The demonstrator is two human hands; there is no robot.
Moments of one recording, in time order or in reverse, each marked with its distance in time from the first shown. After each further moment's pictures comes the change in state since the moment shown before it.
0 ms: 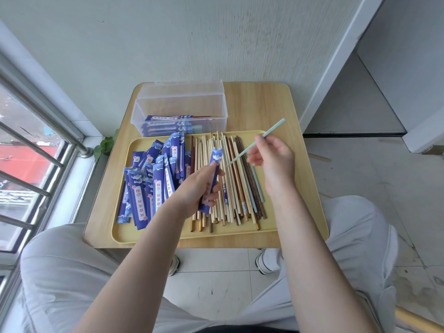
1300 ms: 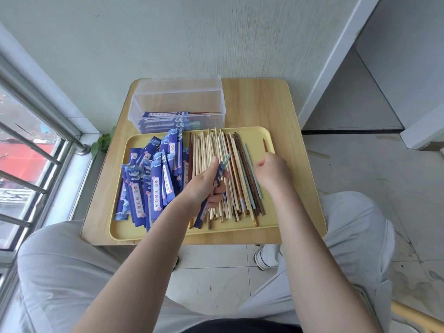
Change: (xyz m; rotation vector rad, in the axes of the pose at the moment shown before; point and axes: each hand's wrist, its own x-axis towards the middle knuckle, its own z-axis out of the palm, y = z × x) left_hand 0.003 -0.006 0.014 0.087 0.003 -0.013; right_hand 0.012 0.021 -0.018 -1.247 -0.092 0.065
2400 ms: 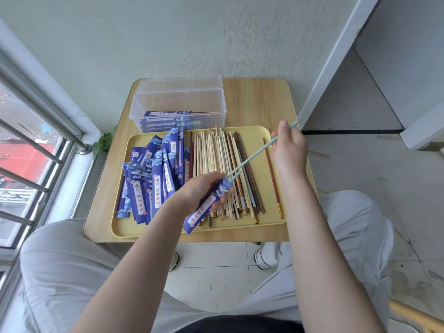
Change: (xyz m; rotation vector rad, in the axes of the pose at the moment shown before) left_hand -0.008 0.000 -0.010 0.113 -0.162 -0.084; right_hand 0.003 -0.010 -0.027 0.973 0.298 -0.027
